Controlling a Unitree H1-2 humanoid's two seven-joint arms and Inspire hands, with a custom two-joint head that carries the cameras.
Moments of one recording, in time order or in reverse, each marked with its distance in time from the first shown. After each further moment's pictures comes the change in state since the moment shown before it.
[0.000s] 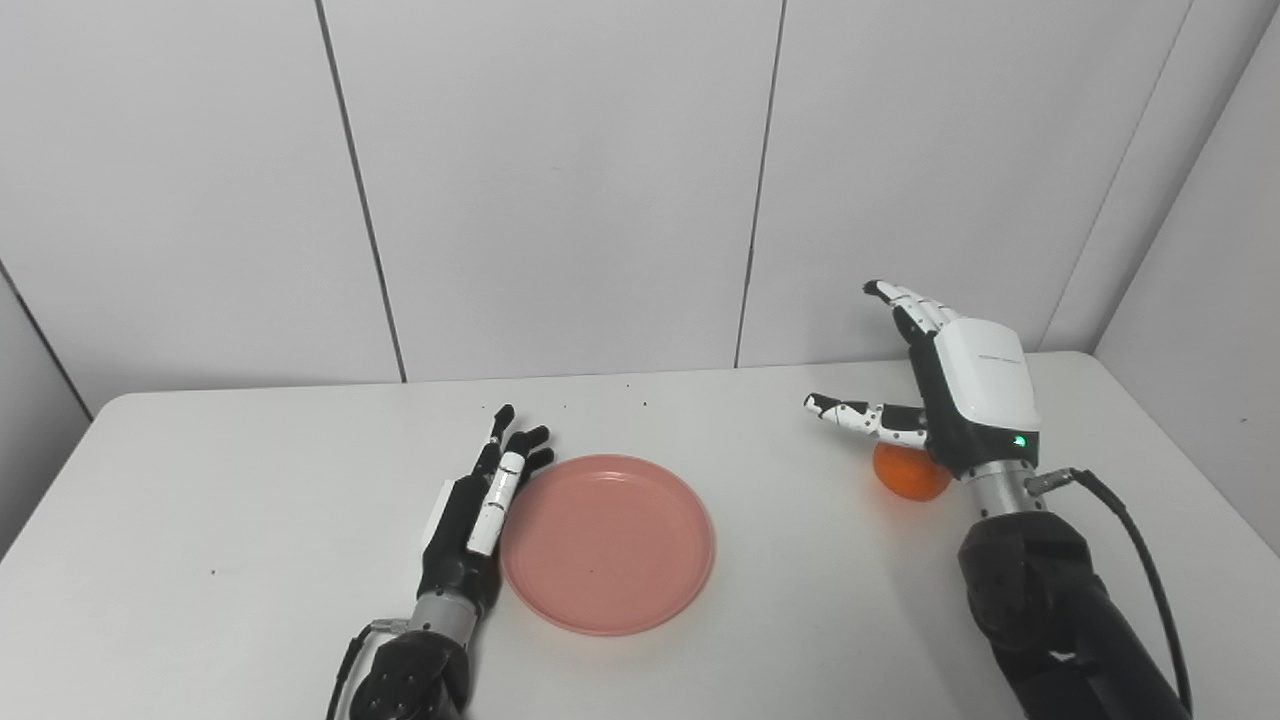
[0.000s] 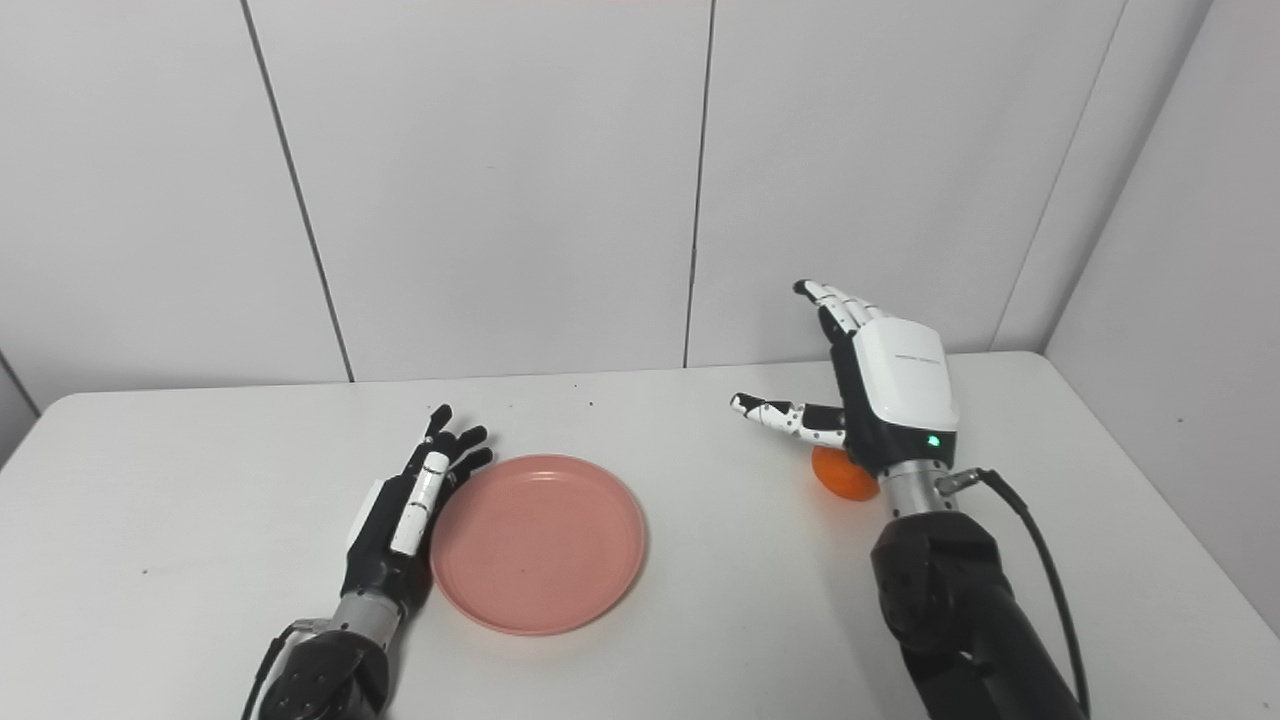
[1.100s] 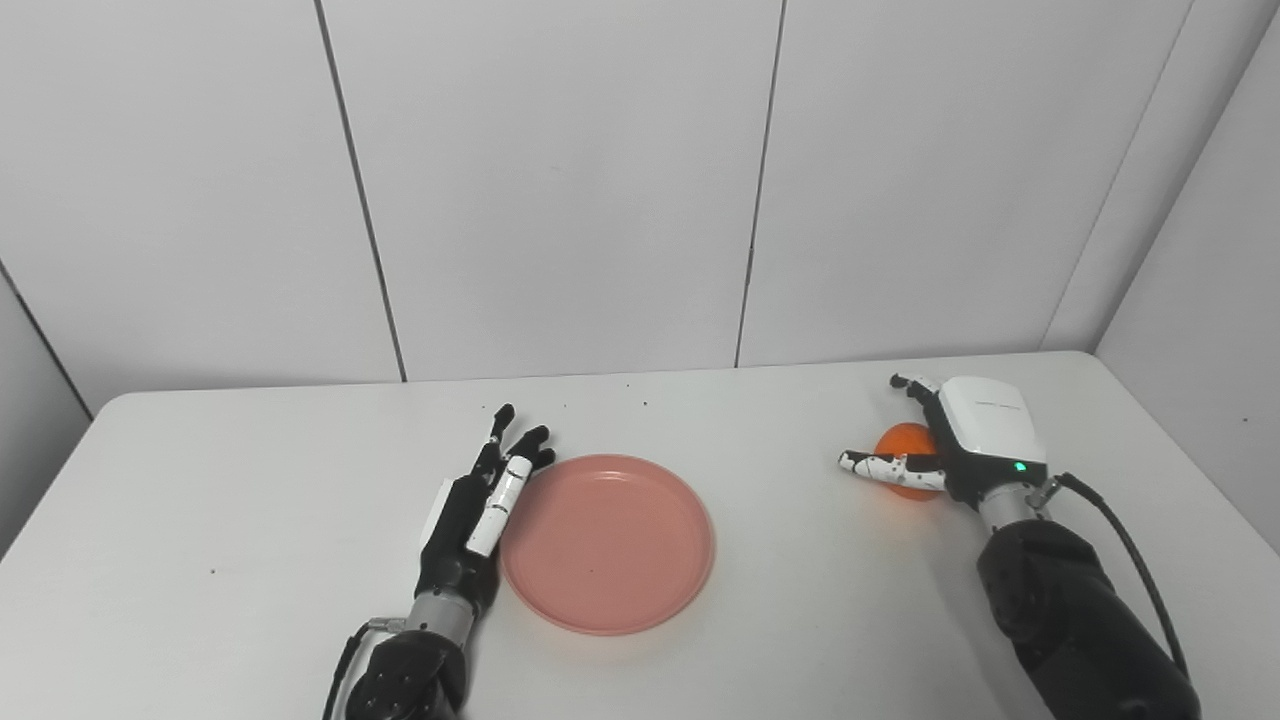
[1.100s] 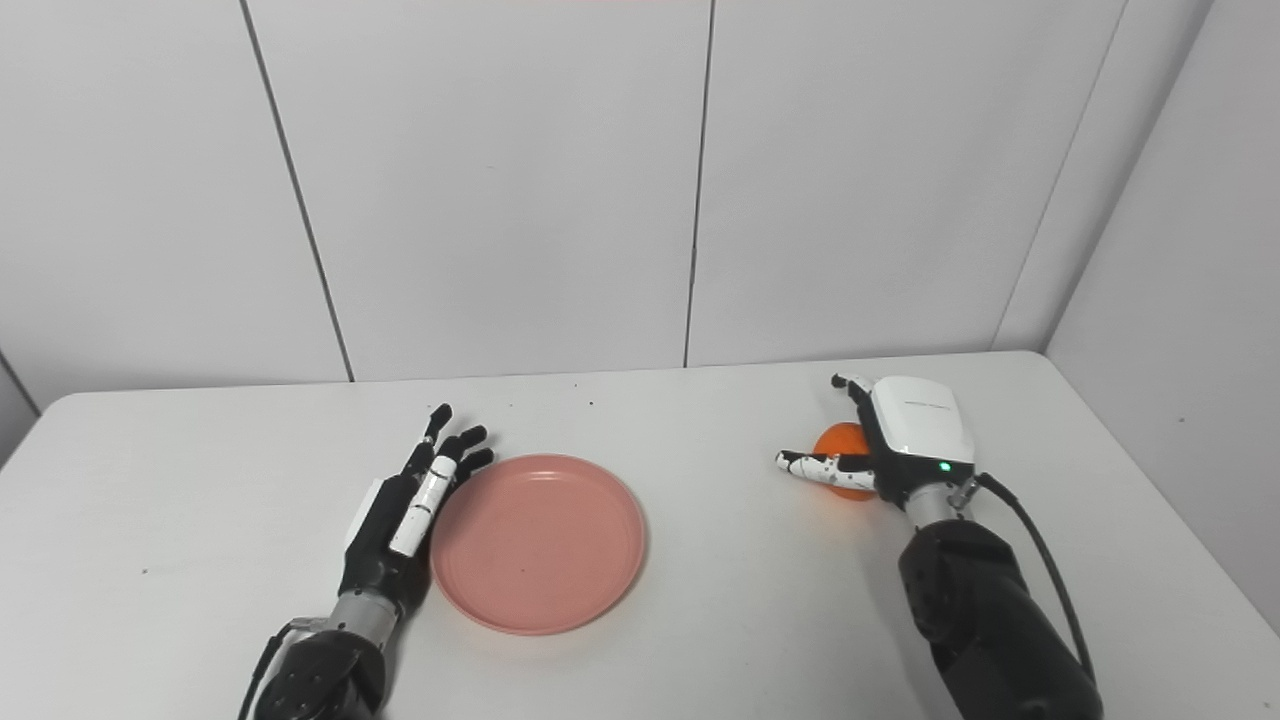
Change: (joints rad) left arm -0.001 0.008 0.002 0.005 -0.001 -0.009 -0.018; right arm -0.045 -0.036 0.040 0.293 -0.005 0.047 0.060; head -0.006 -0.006
